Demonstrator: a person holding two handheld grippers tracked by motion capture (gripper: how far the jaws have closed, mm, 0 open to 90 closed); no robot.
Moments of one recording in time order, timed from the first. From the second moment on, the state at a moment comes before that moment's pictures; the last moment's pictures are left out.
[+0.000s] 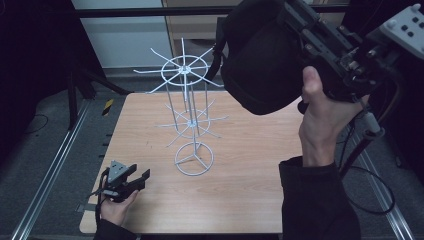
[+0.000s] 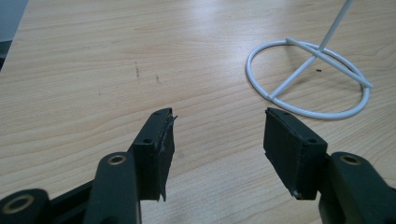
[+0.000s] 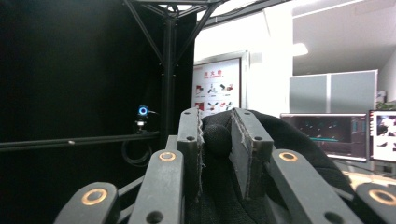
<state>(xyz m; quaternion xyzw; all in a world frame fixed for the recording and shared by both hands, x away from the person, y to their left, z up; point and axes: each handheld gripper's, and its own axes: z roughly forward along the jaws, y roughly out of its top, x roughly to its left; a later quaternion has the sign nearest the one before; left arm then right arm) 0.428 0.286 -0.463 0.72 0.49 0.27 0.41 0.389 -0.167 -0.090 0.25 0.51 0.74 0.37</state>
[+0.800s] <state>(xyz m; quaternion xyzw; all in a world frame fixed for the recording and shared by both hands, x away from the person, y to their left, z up) 0.428 0.285 -0.463 0.72 0.49 0.27 0.41 0.407 -0.169 -0.170 0.30 0.57 0.69 0.34</state>
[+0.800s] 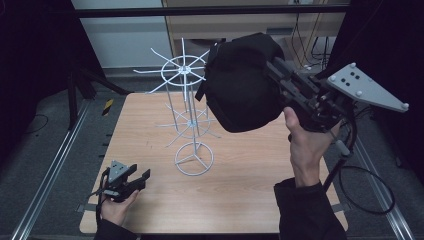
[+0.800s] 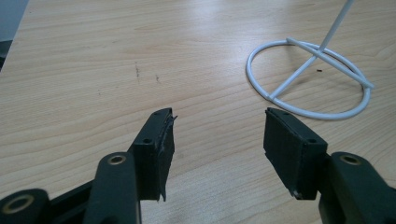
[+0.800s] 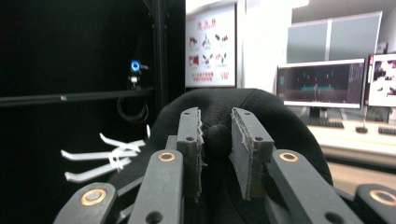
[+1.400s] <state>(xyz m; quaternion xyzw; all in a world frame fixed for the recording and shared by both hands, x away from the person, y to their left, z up) 0.428 0.283 -0.464 0.72 0.49 0.27 0.41 0.431 -0.177 -0.266 0.33 0.62 0.67 0.24</state>
